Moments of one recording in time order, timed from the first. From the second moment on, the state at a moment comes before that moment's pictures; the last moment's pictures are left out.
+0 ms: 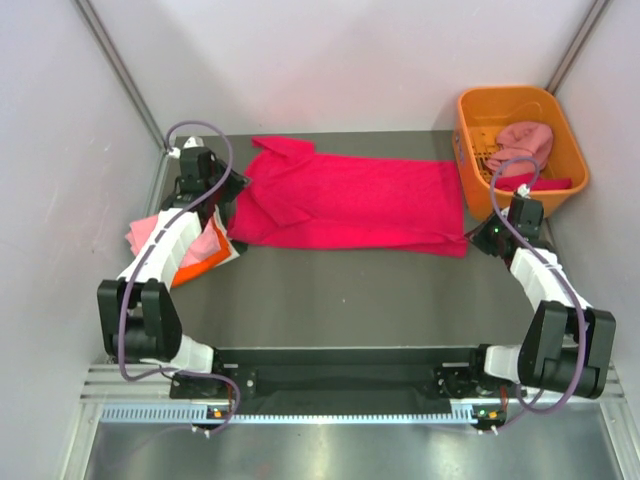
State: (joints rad) left arm -0.05 1.46 1.15 -0.21 0.12 -0.81; right arm -0.20 1.26 0.72 -0.22 -0.23 0.53
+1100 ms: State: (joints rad) left arm -0.05 1.75 1.35 -0.09 0.11 -0.82; right arm -0.07 1.51 0.85 -0.09 -0.03 0.57
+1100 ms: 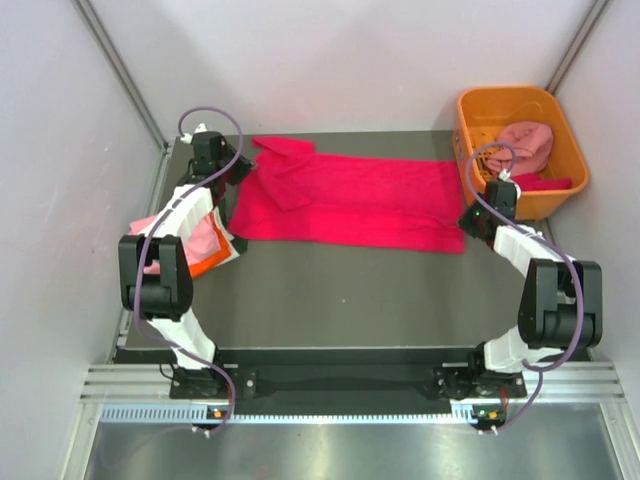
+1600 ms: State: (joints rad) left arm -0.05 1.92 1.37 0.08 0.14 -0.87; right arm -0.05 1.53 0.82 0.07 0.05 0.61
